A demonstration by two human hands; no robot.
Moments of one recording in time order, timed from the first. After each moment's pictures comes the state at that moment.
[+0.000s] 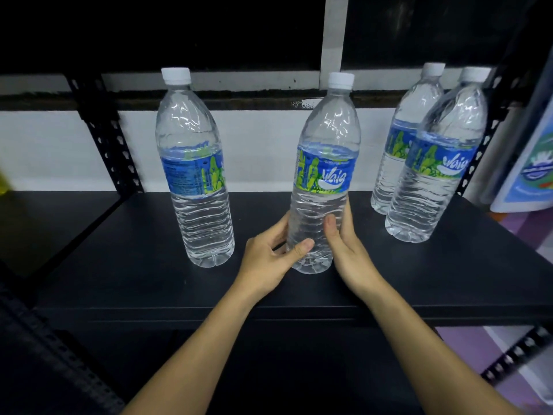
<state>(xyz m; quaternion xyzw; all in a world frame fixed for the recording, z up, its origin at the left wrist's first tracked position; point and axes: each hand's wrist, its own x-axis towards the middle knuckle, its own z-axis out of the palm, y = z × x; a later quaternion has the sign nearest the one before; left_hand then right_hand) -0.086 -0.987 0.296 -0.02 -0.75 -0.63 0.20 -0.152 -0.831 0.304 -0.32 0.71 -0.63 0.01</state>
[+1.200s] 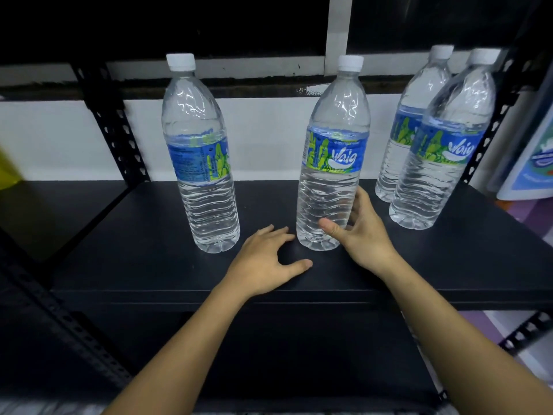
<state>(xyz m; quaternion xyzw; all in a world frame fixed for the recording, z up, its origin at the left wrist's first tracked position) -0.072 -1.008 0.287 0.05 -0.97 -0.23 0.07 -0.180 -0.815 0.295 -0.27 0.75 -0.60 -0.02</state>
